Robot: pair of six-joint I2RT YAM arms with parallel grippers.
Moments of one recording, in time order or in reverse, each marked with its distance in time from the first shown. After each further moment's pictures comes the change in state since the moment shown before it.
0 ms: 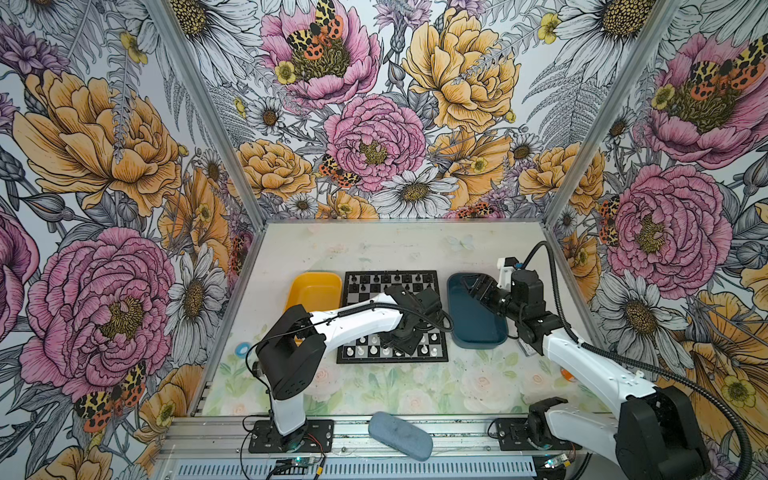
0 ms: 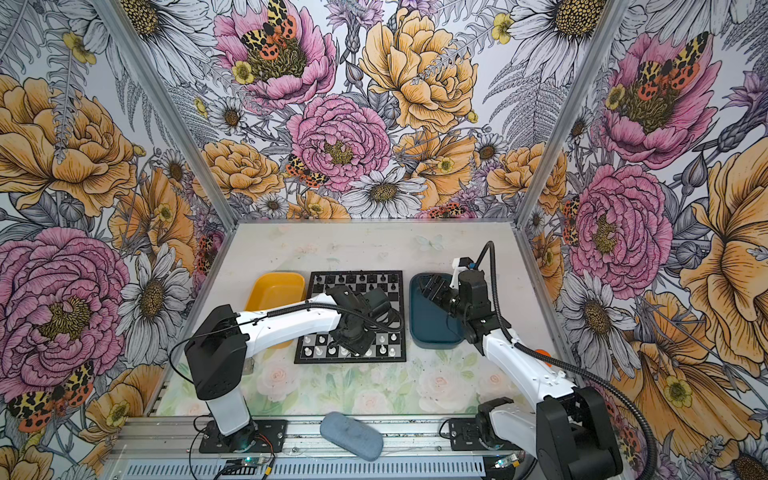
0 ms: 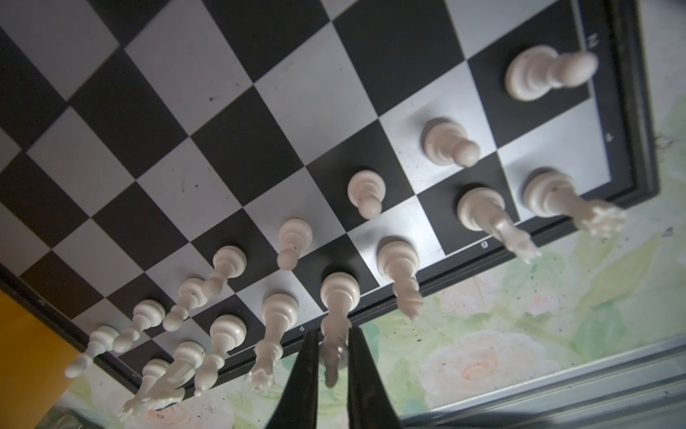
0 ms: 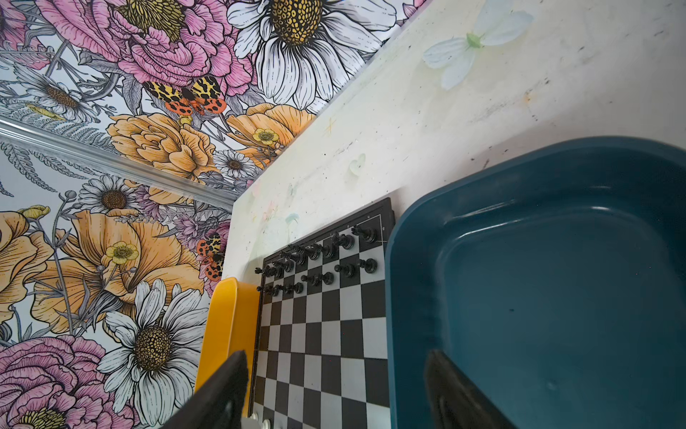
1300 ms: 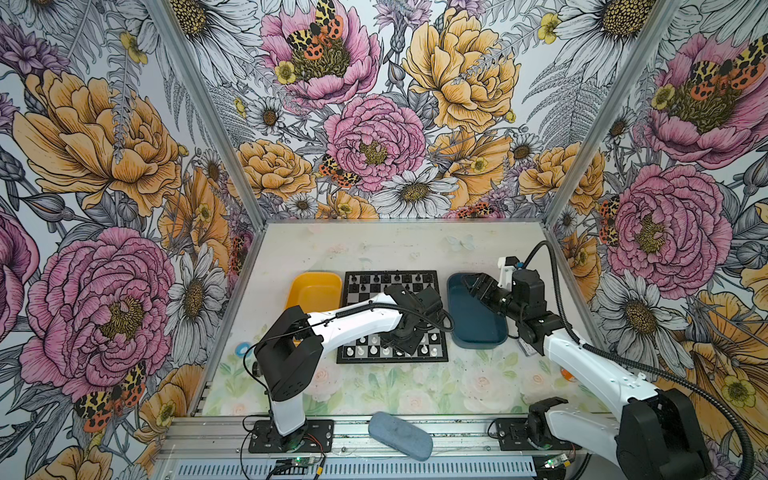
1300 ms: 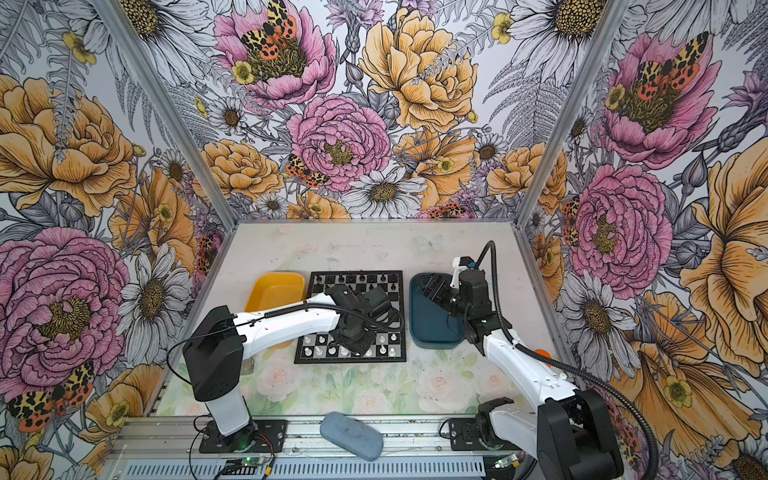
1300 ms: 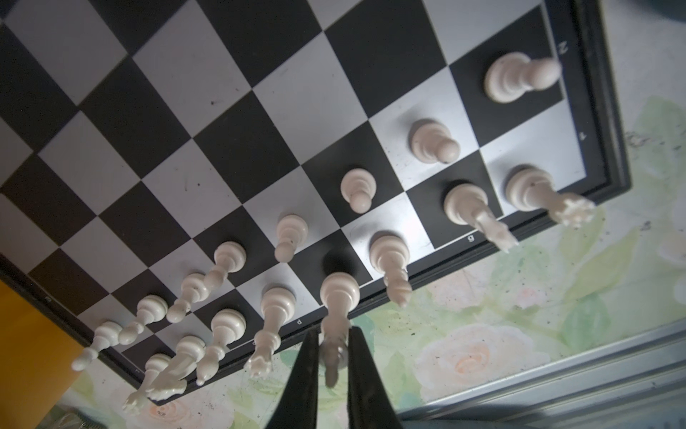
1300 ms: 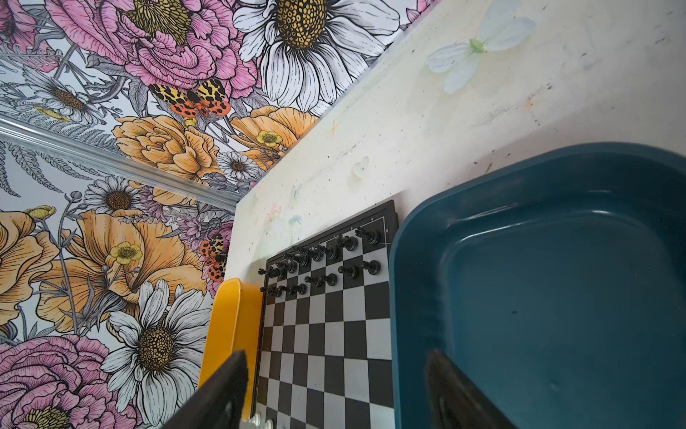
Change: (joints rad) left arm -0.006 -0.006 0.010 -0.007 0.000 0.000; right arm 0.000 -0.007 0.005 -0.006 0.000 0.000
